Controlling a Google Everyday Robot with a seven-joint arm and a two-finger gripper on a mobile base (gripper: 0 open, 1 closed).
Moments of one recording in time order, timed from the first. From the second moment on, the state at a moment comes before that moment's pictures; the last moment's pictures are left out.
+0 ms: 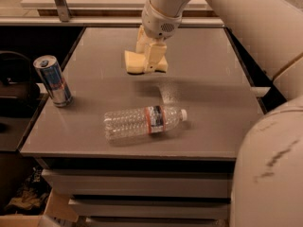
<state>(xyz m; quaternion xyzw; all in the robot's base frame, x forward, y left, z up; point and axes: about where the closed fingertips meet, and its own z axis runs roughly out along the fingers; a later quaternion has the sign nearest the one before) 0.635 0.014 0.908 -0.80 0.56 0.06 0.19</state>
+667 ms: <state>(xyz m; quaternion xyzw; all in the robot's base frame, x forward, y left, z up) 0.589 0.039 0.901 -0.84 0.50 0.08 0.18</state>
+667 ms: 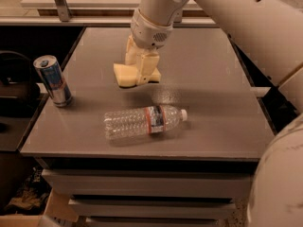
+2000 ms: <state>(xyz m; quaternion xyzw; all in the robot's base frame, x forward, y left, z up) 0.548 0.045 0.887 -0.91 0.36 0.07 0.17</state>
